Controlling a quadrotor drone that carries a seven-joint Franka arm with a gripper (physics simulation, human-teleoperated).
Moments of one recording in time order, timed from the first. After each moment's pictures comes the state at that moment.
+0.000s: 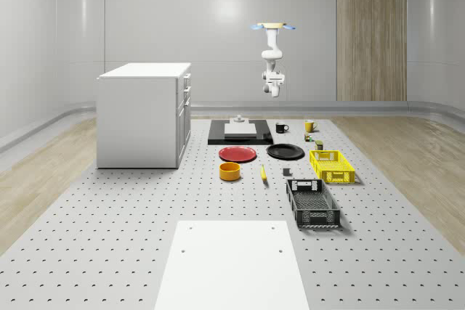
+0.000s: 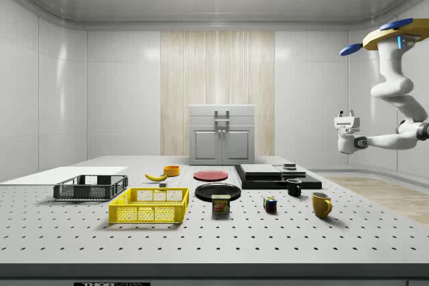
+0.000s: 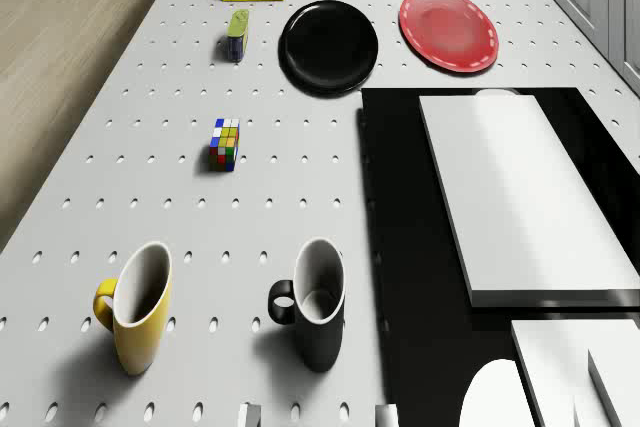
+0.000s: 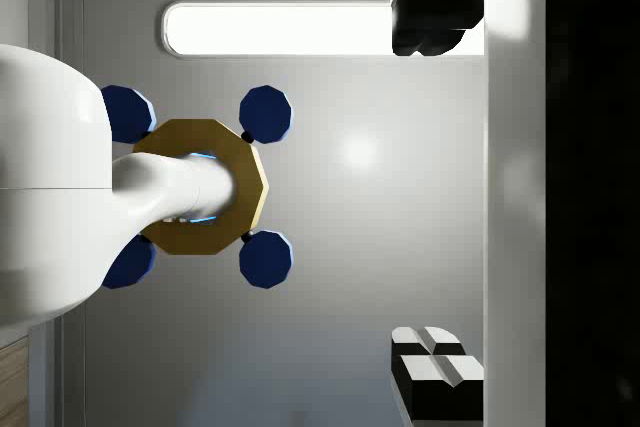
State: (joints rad) arm 0.00 -0.79 0.00 -2.34 0.00 1.55 0.79
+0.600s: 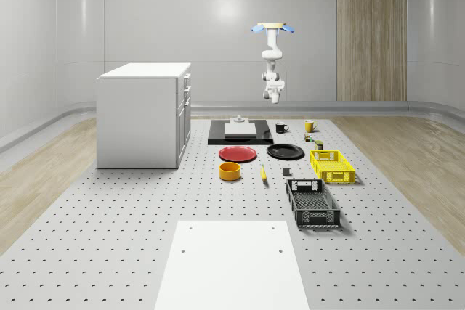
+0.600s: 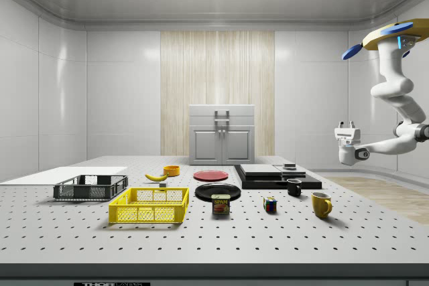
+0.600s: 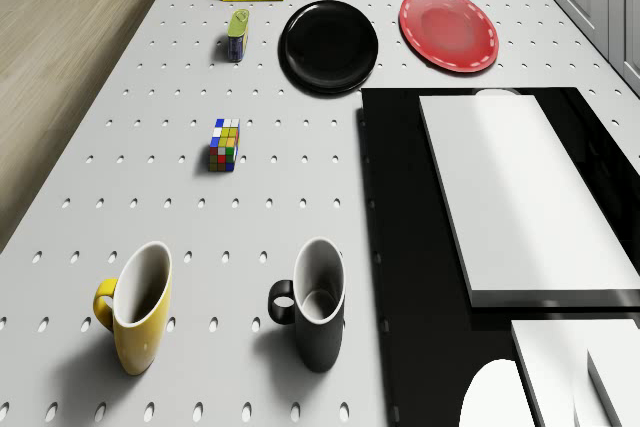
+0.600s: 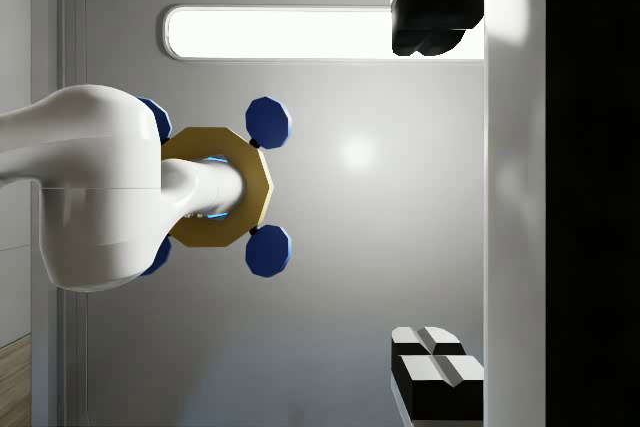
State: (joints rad) arm 0.00 -0.72 0.00 -2.10 0.00 1.39 0.78
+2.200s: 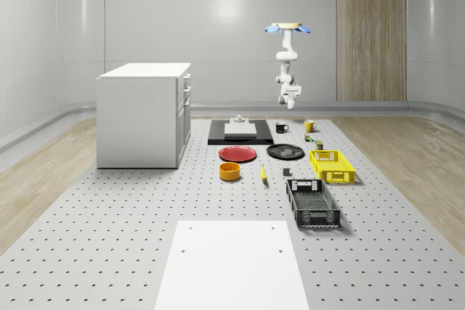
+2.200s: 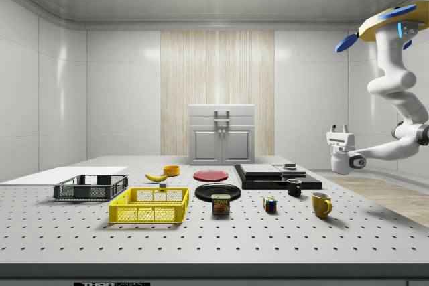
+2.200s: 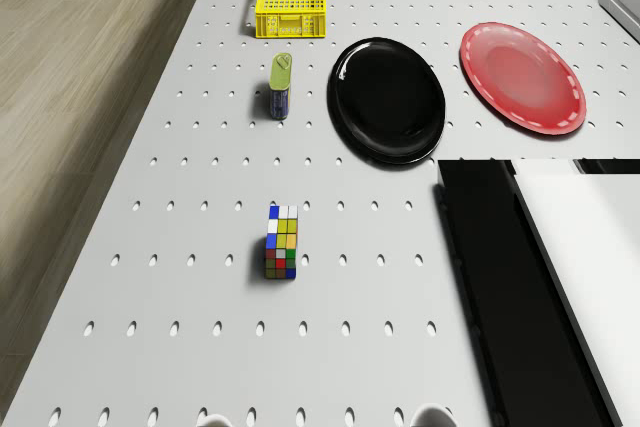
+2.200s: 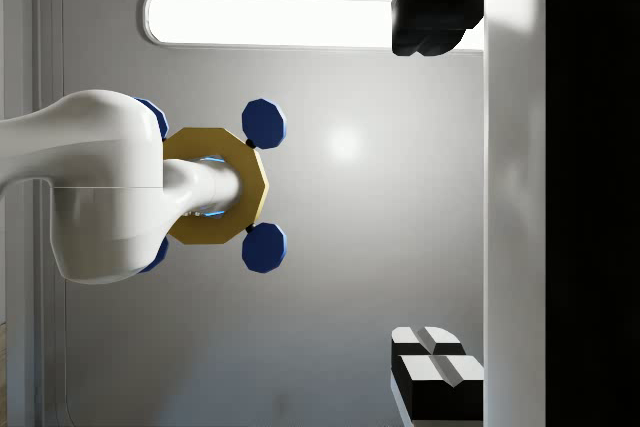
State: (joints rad) arm -0.01 -0.71 0.01 -2.05 0.00 1.37 0.78
